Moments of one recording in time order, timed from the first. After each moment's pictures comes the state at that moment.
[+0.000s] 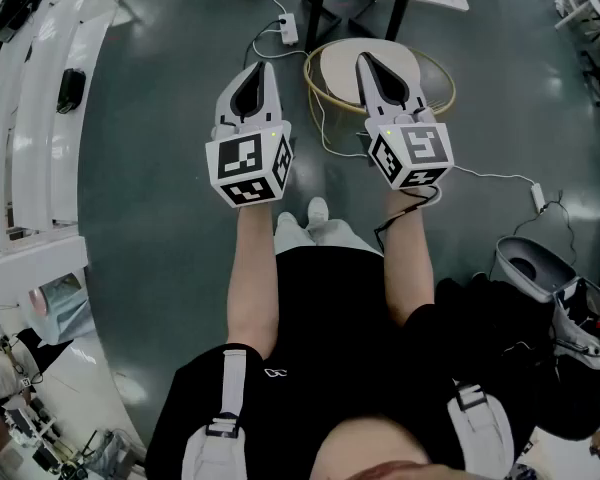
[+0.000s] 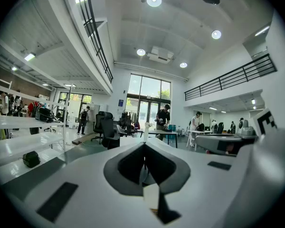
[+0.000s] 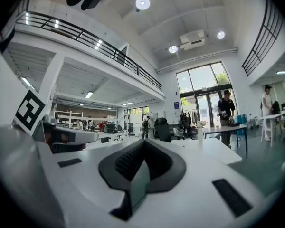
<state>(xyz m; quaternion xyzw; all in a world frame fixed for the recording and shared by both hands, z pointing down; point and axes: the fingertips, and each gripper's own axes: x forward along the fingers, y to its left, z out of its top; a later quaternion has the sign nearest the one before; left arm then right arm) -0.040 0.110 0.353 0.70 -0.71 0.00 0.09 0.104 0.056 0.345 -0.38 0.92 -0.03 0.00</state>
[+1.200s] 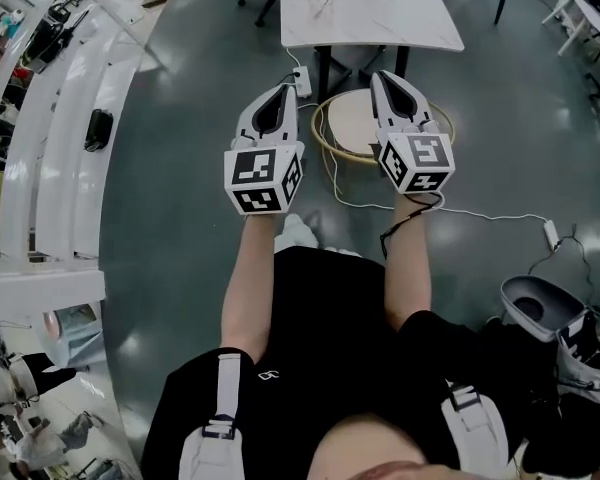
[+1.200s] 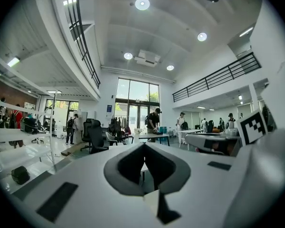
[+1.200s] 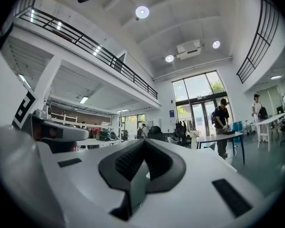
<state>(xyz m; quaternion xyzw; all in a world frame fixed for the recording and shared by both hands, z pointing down) -0.003 0.055 0.325 0.74 -0.67 0.01 0.03 0.138 -0.013 0.325 -0.40 0.91 0.00 0.05</state>
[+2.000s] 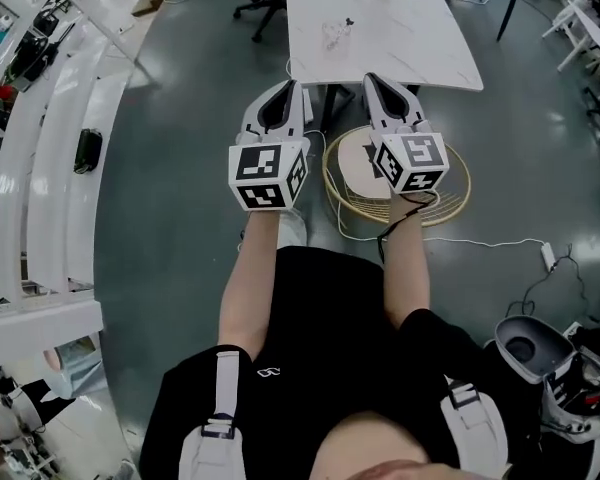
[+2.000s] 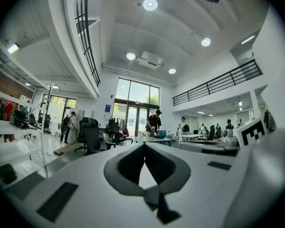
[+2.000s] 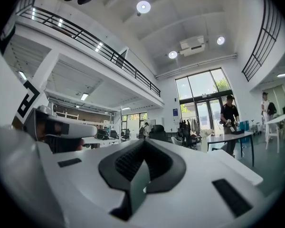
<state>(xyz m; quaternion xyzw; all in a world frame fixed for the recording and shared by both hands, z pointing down) -0.082 -0.080 0.328 0.75 -0.65 -0.02 0.04 0.036 -0.136 0.337 -0.39 0.92 0.01 0.04</state>
